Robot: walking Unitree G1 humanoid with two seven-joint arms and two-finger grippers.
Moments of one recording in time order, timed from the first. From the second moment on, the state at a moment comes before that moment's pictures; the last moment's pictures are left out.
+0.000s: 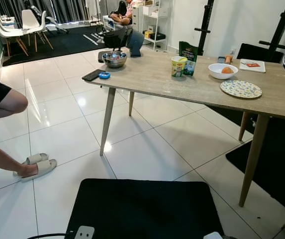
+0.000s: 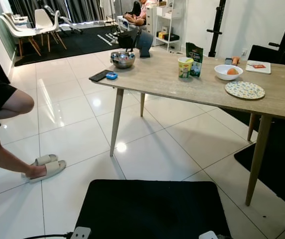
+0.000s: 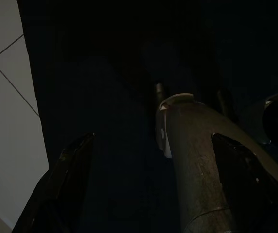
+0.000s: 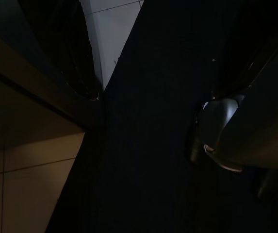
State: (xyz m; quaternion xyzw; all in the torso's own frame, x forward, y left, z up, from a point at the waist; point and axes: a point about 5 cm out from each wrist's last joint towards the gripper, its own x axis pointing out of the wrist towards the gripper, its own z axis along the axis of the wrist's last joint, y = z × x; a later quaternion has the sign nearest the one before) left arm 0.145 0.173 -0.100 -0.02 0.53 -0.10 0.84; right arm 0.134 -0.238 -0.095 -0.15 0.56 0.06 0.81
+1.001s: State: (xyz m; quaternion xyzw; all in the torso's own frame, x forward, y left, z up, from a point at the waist) left arm 0.146 0.172 -0.100 -0.02 0.53 -0.11 0.84; right arm 0.133 -0.239 -0.095 -0.15 0.57 0.06 0.81
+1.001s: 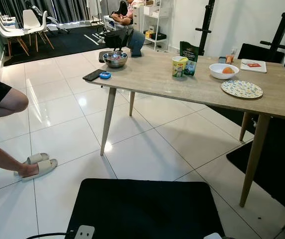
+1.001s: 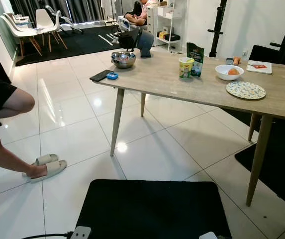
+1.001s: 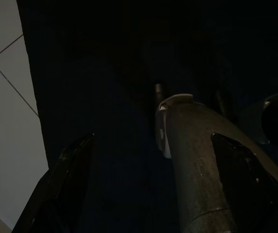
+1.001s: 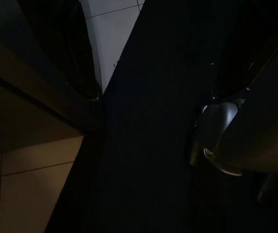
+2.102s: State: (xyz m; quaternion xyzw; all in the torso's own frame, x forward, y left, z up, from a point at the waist) left arm 0.154 0.166 -0.097 -0.02 0.52 -0.13 0.84; right arm 0.127 -0.248 -0.095 -0.16 0.58 0.05 0.80
